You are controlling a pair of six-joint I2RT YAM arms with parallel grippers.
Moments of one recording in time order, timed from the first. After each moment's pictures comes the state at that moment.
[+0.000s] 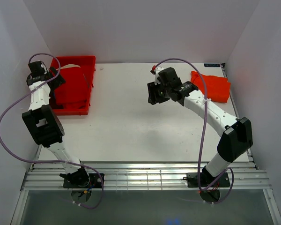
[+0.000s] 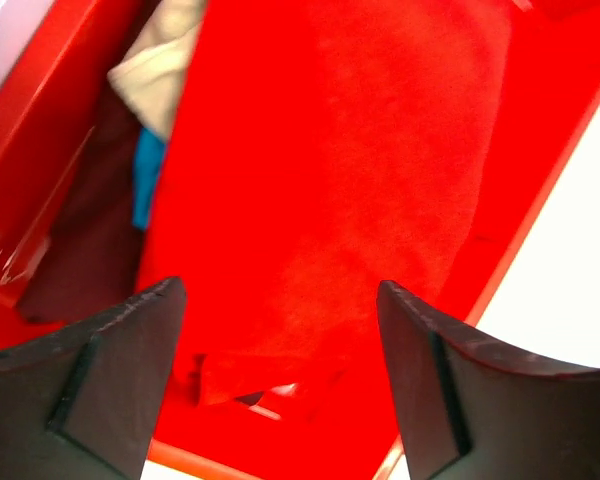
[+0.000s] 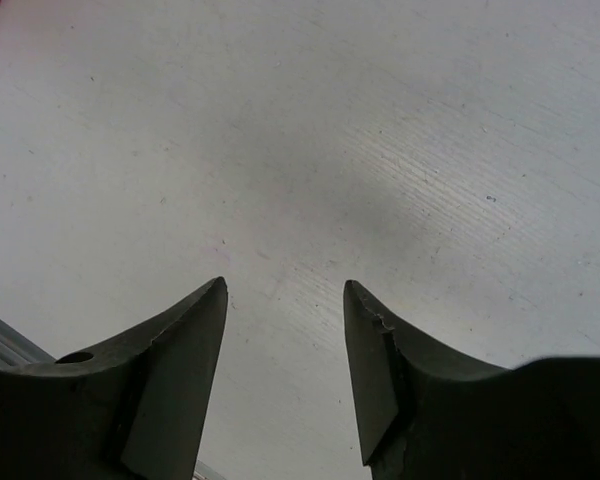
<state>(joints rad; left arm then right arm) 0.41 1.89 1.64 -0.51 0.09 -0.32 0.64 1.63 1.49 -0.62 -0.09 0.20</state>
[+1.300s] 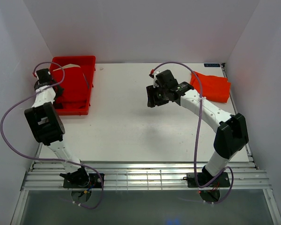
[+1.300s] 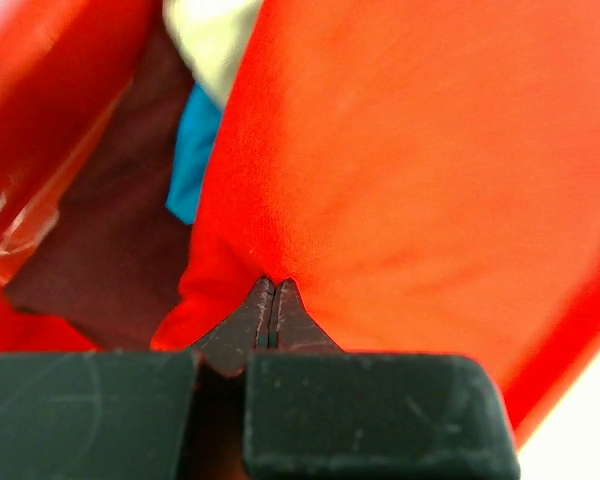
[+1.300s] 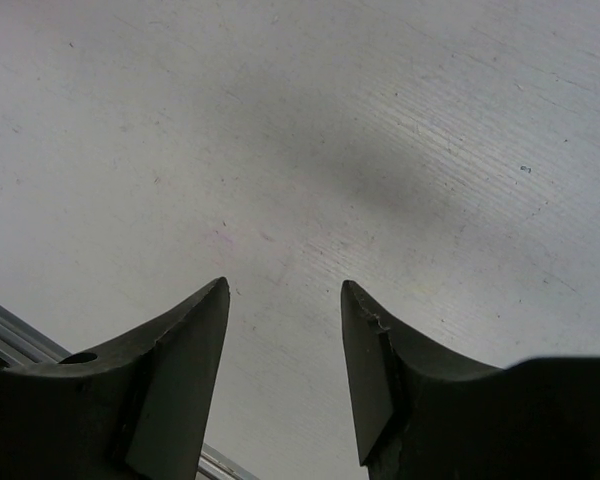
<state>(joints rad) 0.38 1.93 1.48 -0.35 -0.05 -0.37 0.64 1.67 1.46 -0.62 -0.12 0.24</state>
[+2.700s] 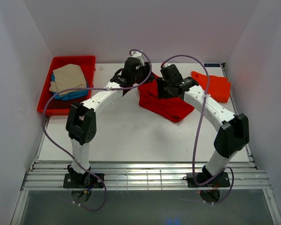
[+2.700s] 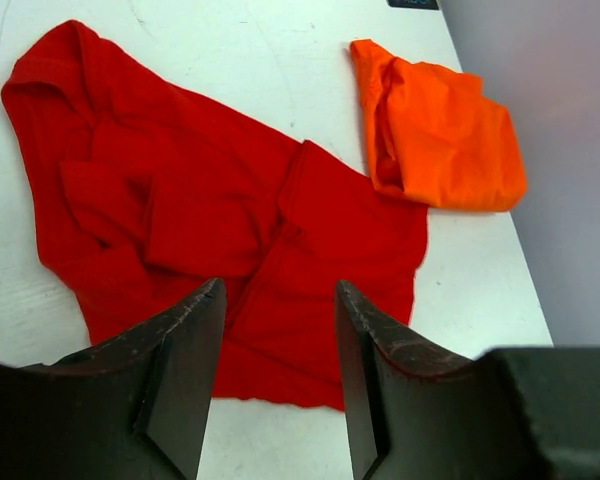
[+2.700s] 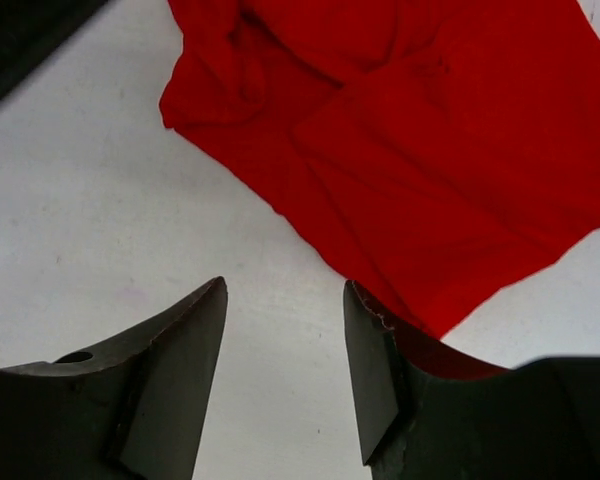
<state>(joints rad) -0.57 1.94 1.70 -0.15 0.08 -0.52 0.61 1.61 1.50 -0.72 0.17 0.30</state>
